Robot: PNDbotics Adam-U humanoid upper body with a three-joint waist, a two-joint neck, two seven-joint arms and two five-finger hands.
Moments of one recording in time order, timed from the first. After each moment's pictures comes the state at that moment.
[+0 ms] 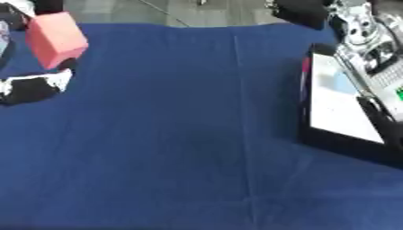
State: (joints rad) left arm -0.42 0.89 -0.24 -1.99 -0.61 0.53 0.16; right arm -0.95 -0.41 0.39 -1.73 0.11 0.80 -0.10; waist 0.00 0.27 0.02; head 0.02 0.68
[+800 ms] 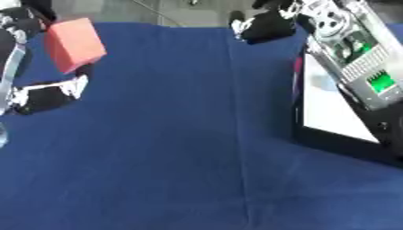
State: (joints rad) left arm -0.41 0.83 -0.27 -1.98 -0.64 0.42 0.24; right arm -1.07 -0.42 0.49 -1.67 0.34 0.77 0.24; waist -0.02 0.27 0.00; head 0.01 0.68
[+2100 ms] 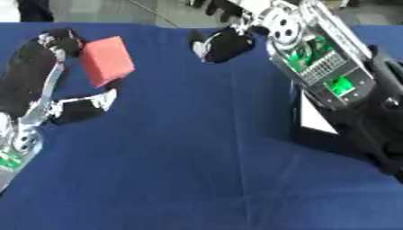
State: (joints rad) left arm -0.45 0.74 -0.34 -1.89 -0.69 0.34 0.26; right arm -1.15 -0.34 0.57 -1.65 0.42 0.62 0.39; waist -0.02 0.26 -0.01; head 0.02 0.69
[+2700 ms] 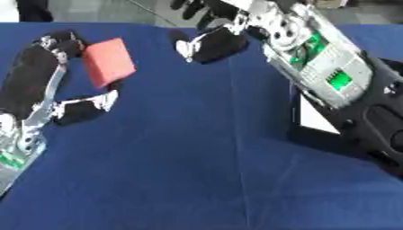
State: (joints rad) left arm -0.46 0.72 -0.35 -1.87 -0.71 0.29 0.31; right arm -1.15 -0.33 0.61 -1.59 0.11 0.49 0.22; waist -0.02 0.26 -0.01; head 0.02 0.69
